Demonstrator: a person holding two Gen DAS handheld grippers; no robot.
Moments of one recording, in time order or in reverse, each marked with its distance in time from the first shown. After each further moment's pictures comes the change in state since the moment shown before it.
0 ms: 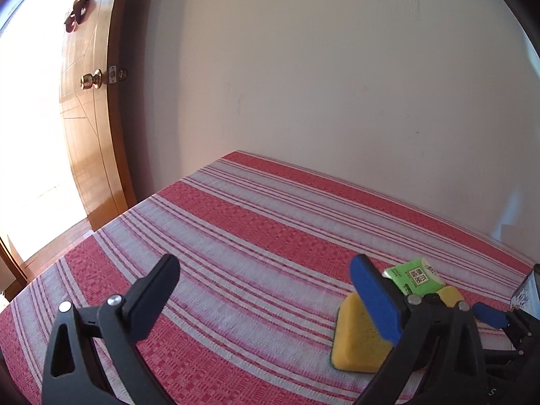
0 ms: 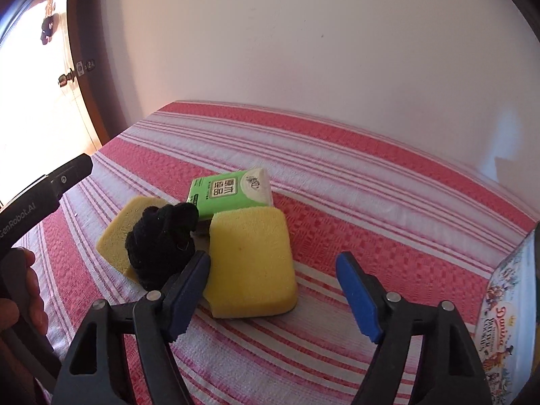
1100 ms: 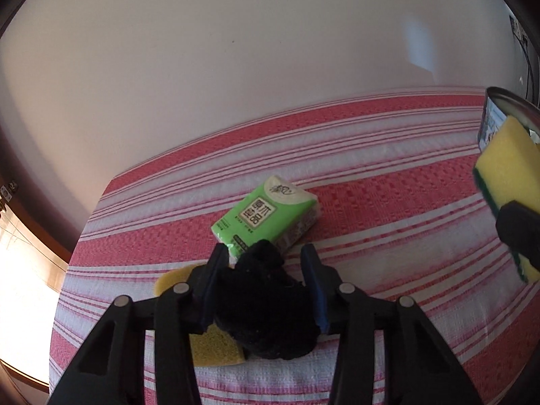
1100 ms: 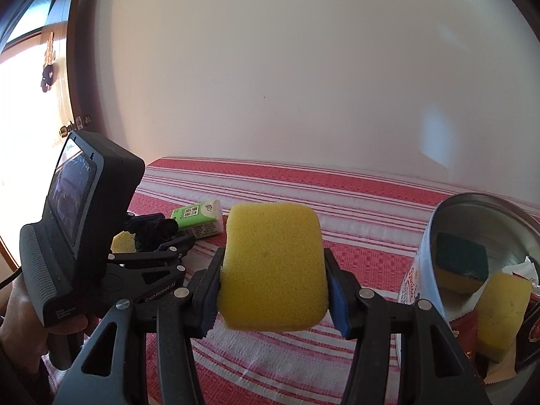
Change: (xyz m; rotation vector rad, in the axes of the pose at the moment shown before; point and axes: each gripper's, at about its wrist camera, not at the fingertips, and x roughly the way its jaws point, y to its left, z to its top) left arm 0.017 -0.140 -0.031 0.595 0.184 -0.196; right arm -0.085 -0.043 -0.045 0.091 -0.262 -0.054
